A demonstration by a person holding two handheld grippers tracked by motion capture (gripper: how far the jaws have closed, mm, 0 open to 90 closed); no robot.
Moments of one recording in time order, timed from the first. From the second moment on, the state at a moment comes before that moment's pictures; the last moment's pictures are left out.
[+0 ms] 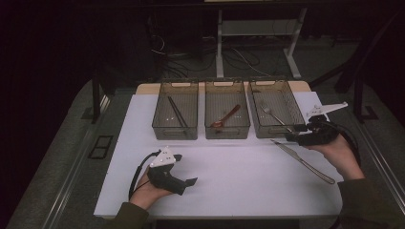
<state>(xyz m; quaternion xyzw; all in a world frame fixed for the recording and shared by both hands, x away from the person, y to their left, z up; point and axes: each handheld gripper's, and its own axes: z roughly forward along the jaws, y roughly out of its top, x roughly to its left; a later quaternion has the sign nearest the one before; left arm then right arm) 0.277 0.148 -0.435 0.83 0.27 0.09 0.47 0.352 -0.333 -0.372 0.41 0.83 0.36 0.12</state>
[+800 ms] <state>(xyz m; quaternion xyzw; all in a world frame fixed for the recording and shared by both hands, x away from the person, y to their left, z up) 0.277 0.149 -0.436 0.83 0.27 0.09 0.47 0.327 -0.347 -0.408 0.39 0.90 0.19 0.08</state>
